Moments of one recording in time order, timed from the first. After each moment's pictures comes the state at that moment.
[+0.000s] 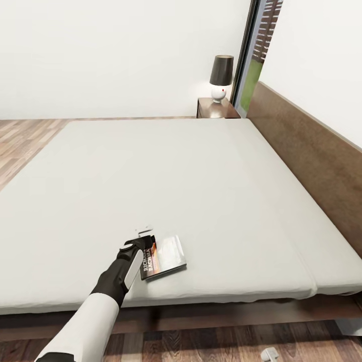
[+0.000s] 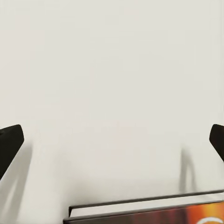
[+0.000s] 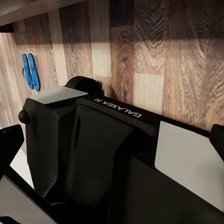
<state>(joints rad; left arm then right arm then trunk) -0.73 -0.17 0.01 -0.79 0.18 0.35 0.28 -0.43 -0.23 -0.14 -0.13 0.11 0.09 1.05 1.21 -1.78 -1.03</state>
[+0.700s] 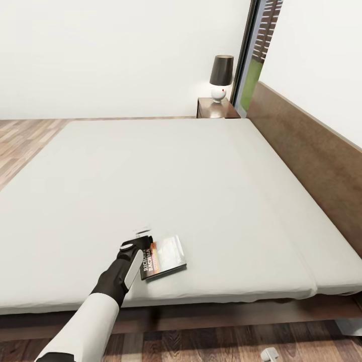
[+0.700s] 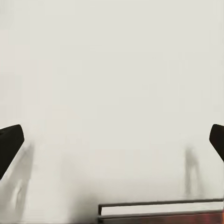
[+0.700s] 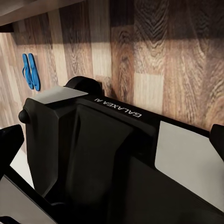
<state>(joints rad) -0.73 -0.17 0.01 -0.79 0.17 0.35 0.35 -0.43 -0.23 -0.14 -0.13 0.11 0.09 1.06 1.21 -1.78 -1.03</state>
